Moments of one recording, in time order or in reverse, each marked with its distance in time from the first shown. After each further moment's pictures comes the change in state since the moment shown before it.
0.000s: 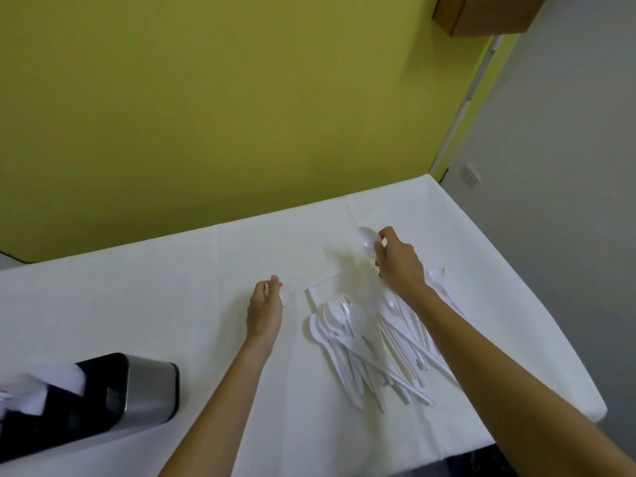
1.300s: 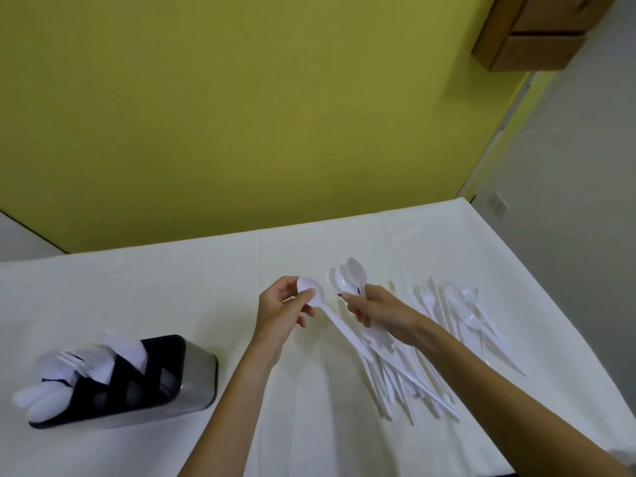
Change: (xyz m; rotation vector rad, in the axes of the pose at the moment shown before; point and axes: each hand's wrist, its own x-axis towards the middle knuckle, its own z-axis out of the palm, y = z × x) left_hand -0.035 0.022 -0.063 -0.262 -0.163 0.166; right_hand -0.069 -0.075 0.009 0.587 -0.698 0.000
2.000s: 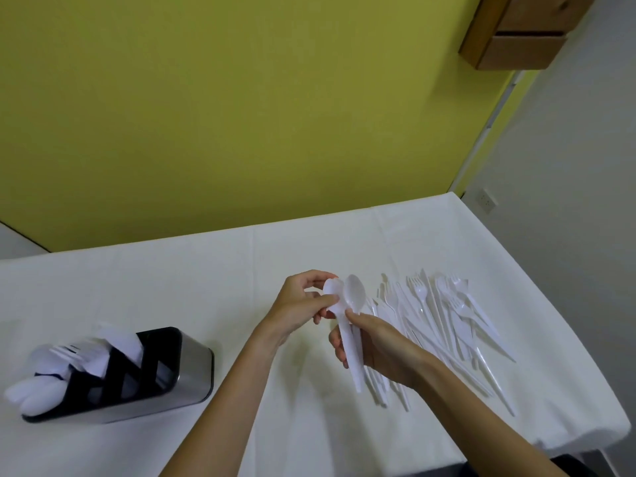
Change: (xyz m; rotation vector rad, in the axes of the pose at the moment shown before) left_hand 0.002 0.007 0.015 0.229 -0.338 0.035; right_hand -0.048 0.021 0.035 0.552 -0.226 0.039
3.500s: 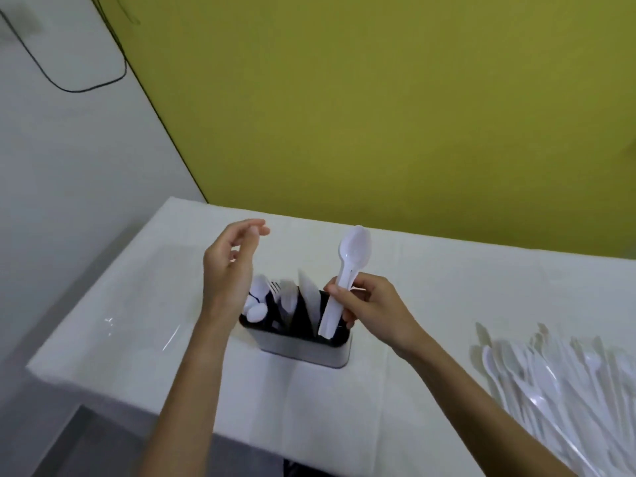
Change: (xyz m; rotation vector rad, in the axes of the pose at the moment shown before) left_hand -0.176 -0.003 -0.231 -0.020 0.947 0.402; right_hand 0.075 -0.029 0.220 -0.542 -0.072 -0.405
